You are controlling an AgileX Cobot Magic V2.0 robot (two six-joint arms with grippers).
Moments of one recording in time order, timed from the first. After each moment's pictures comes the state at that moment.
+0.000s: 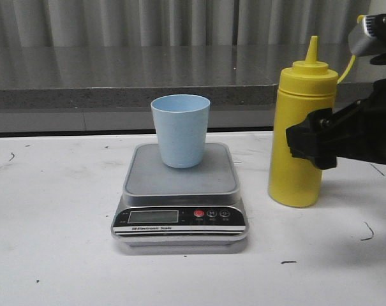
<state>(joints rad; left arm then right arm) -0.52 0.28 -0.69 -0.01 0.86 -0.05 0.38 1.54 -0.34 0.13 -0.86 -0.05</state>
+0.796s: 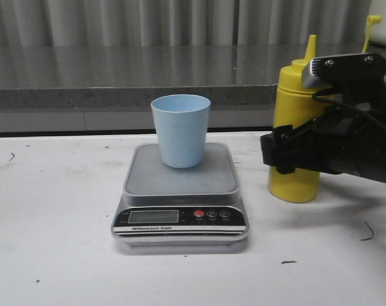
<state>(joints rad) -0.52 0.28 -0.69 -0.01 0.86 -0.05 0.39 1.87 -0.52 0.17 -1.07 -0.04</state>
